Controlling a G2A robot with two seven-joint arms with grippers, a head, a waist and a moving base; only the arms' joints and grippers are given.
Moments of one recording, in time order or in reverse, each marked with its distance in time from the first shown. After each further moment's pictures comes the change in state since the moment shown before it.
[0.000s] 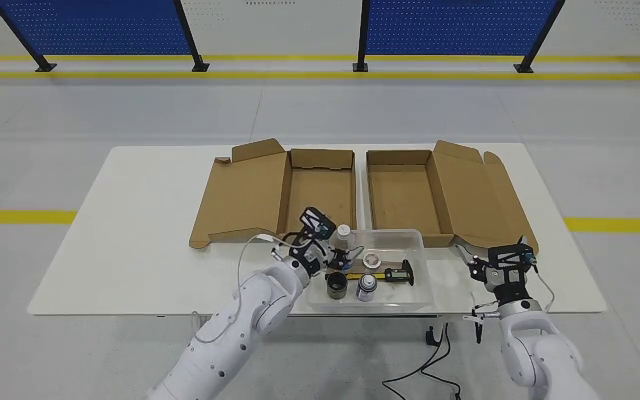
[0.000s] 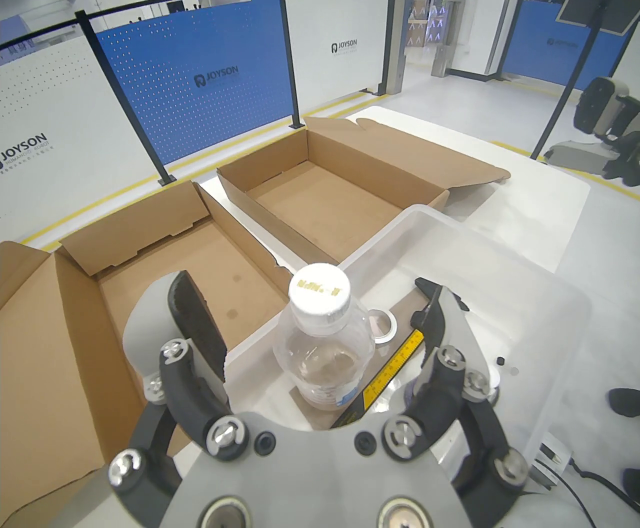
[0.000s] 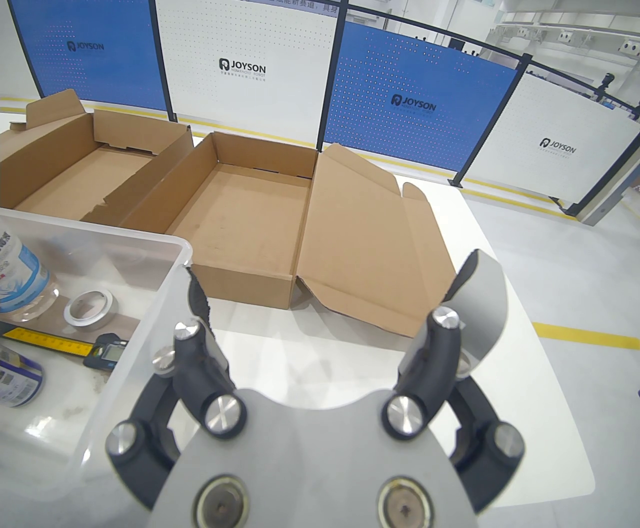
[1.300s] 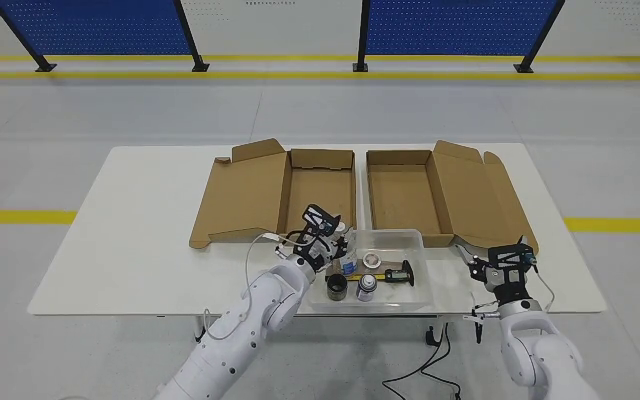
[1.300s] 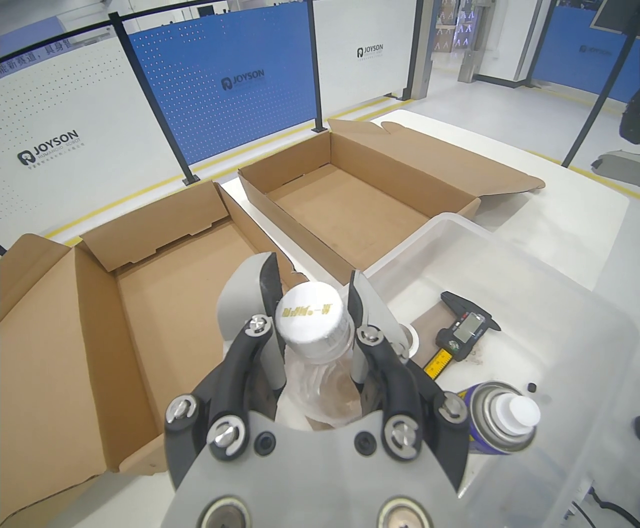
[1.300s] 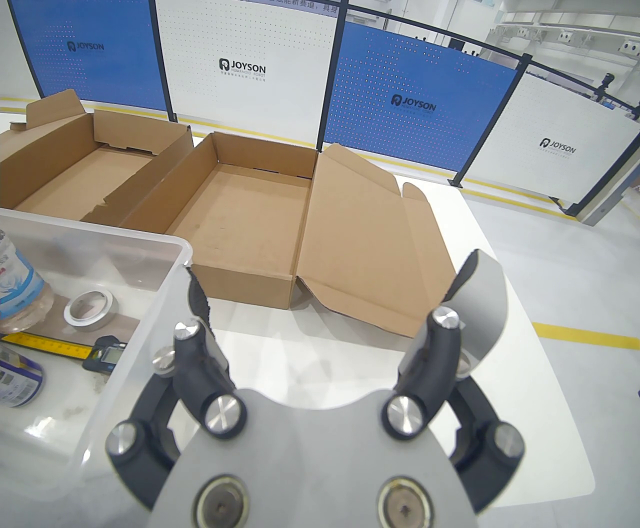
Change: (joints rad) left arm -0.016 -0.040 0.008 0.039 0.053 0.071 0.038; right arm 0.000 0.000 0.000 0.000 0.000 0.000 0.000
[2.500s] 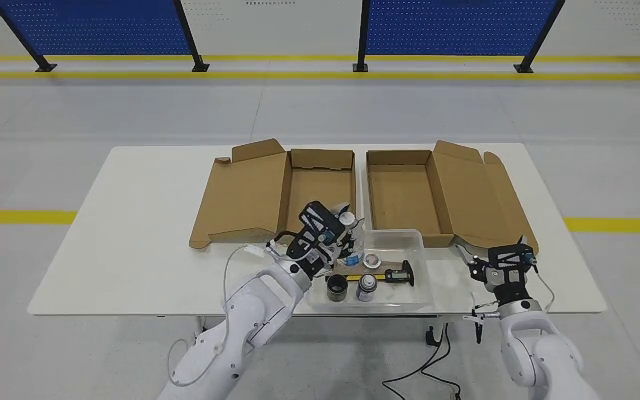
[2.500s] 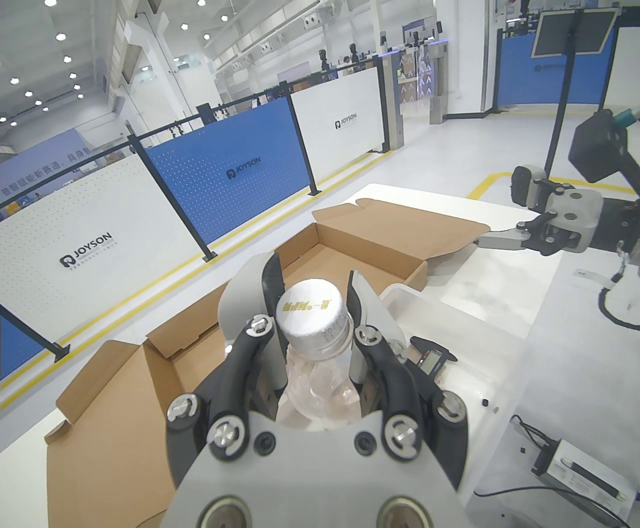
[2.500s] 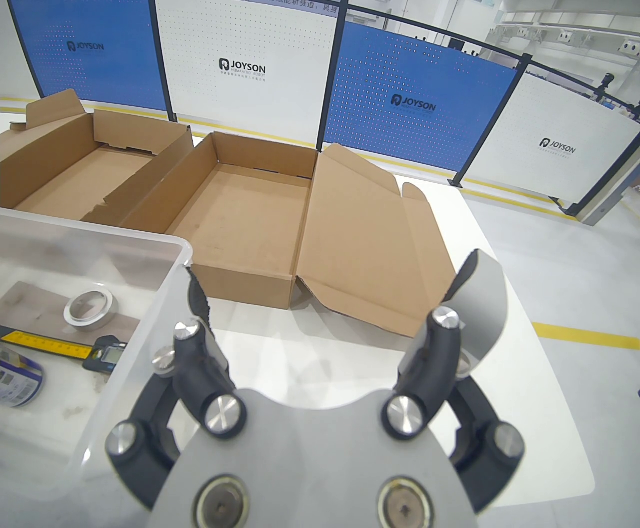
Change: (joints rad) left arm 0.126 0.028 -0.110 -0.383 0.170 -0.087 -0.060; right arm 0.000 0.000 0.000 0.000 0.000 0.000 0.000
